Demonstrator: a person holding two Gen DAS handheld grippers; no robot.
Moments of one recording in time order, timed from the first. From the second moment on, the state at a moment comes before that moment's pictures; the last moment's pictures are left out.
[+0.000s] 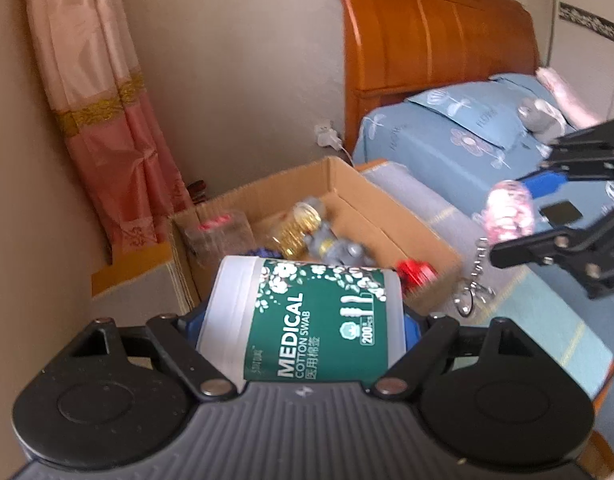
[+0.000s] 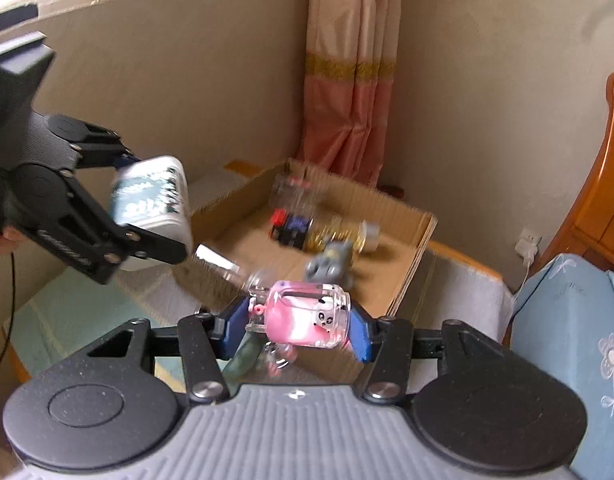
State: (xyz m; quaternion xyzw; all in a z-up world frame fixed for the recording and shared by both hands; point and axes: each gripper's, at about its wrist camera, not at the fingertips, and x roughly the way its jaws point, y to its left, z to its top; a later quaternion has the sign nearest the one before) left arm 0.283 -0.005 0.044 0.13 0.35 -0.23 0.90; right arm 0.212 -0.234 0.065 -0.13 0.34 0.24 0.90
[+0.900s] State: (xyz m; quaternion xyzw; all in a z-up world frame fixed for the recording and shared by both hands) left arm 0.305 -0.004 0.002 0.08 0.35 -0.18 0.92; right arm 0.298 -0.227 0.069 -0.12 0.34 0.20 0.91
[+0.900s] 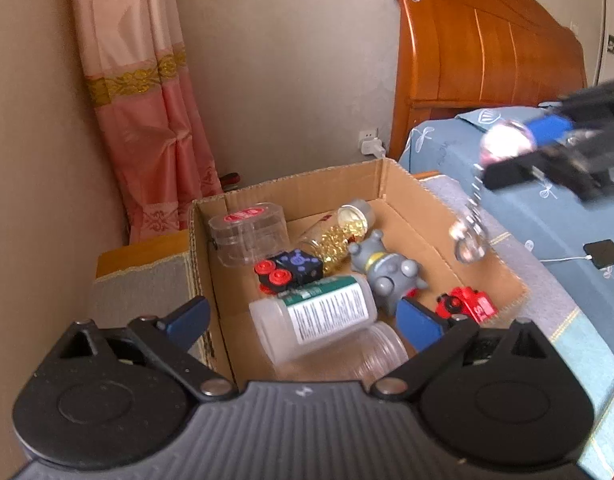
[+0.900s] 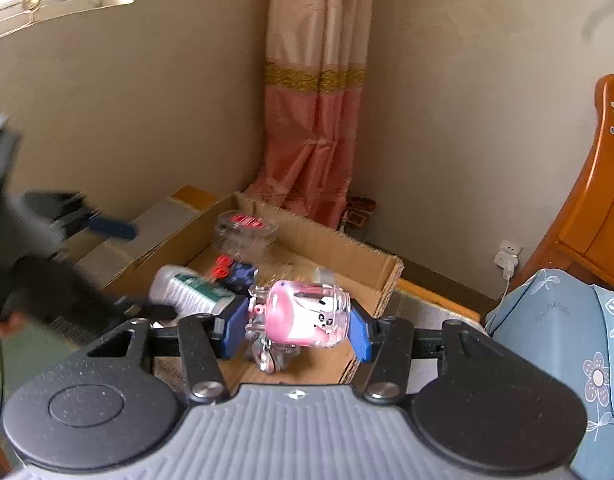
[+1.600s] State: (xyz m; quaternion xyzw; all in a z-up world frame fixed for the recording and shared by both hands) left arm 0.248 0.020 -0.002 0.09 0.32 -0.16 0.93; right arm 0.347 -0.211 0.048 -0.11 0.35 0.14 0.92
